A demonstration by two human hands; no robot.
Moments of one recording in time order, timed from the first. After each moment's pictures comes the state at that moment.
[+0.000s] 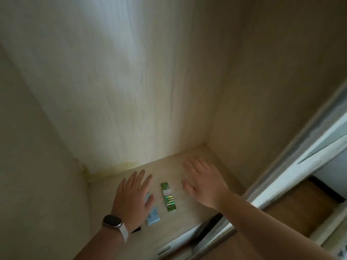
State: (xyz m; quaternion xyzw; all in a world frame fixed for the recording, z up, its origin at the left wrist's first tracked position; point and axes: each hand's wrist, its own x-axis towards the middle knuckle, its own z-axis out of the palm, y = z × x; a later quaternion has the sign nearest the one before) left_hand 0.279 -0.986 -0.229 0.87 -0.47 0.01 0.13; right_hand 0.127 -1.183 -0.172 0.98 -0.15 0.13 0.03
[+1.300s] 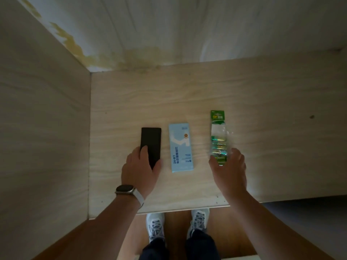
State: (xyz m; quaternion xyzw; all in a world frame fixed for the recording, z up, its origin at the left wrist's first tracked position) left_hand 0.342 -1.003 -0.616 0.97 -0.11 -0.21 0.10; right_hand 0.234 -1.218 -0.623 0.81 -0.49 -0.04 -0.31
